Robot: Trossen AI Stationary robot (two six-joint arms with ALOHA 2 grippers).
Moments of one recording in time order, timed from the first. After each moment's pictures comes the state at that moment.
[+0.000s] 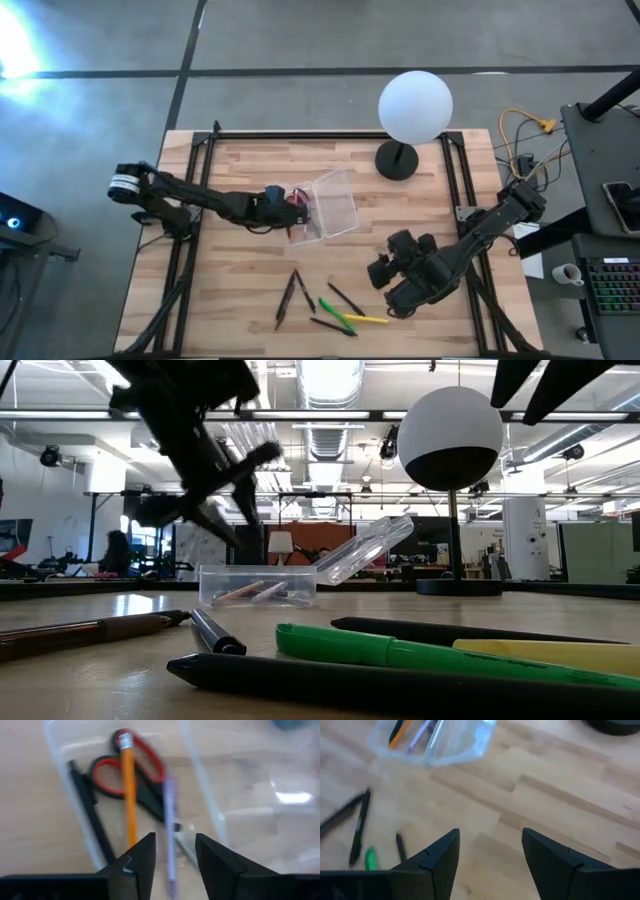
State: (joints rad) left arm -0.07 1.48 0.86 -0.35 -0.40 -1.43; right arm 0.65 1.70 1.48 -1.33 0.60 1.75
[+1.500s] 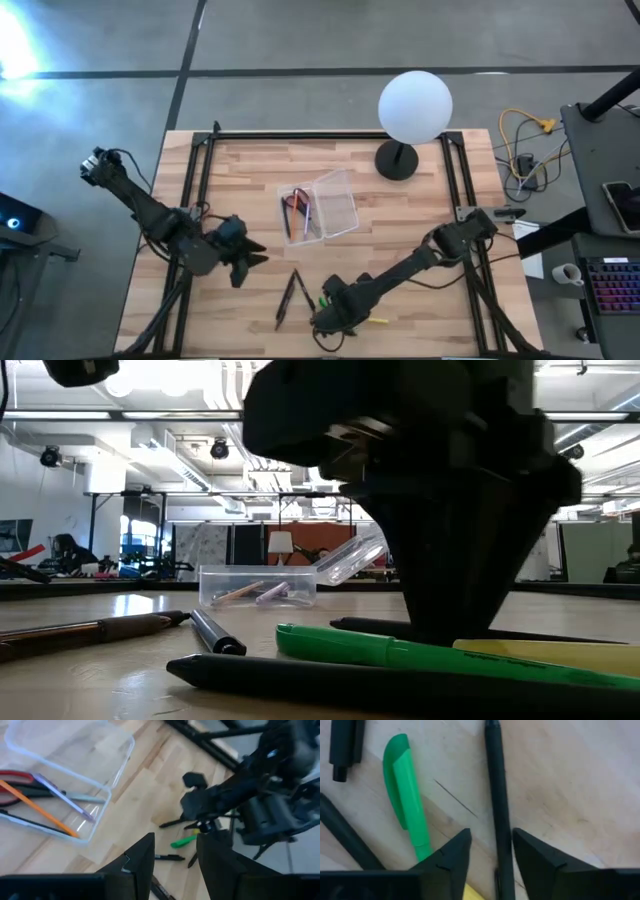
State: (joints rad) left arm -0.66 1.02 0.96 -0.59 -0.56 -1.03; right arm 0.52 2.42 1.97 -1.13 0.08 1.39
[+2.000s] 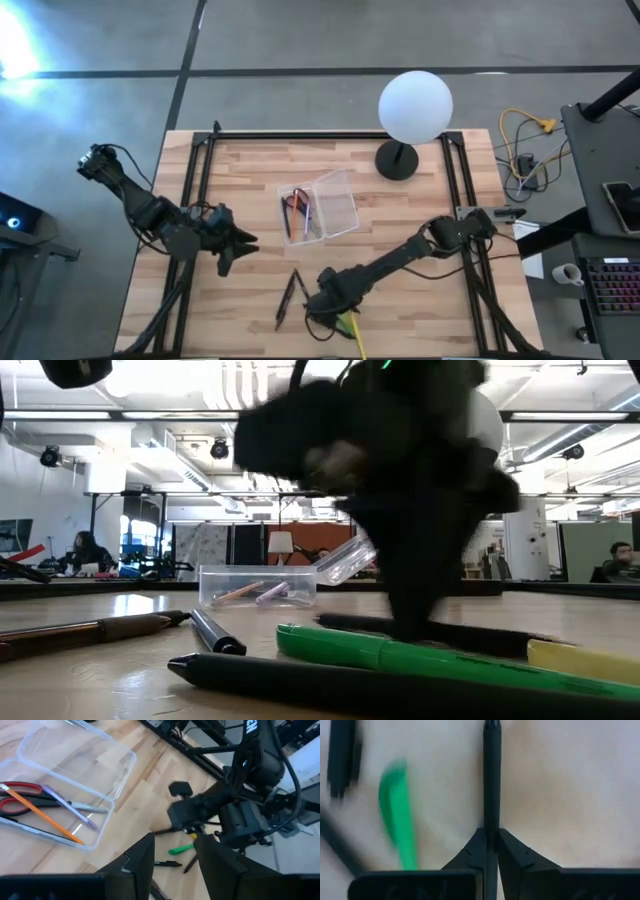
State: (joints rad) left arm -0.66 0.89 0.91 -0.60 -0.58 -1.00; right arm 0.43 2.38 1.96 -1.13 0.10 1.27
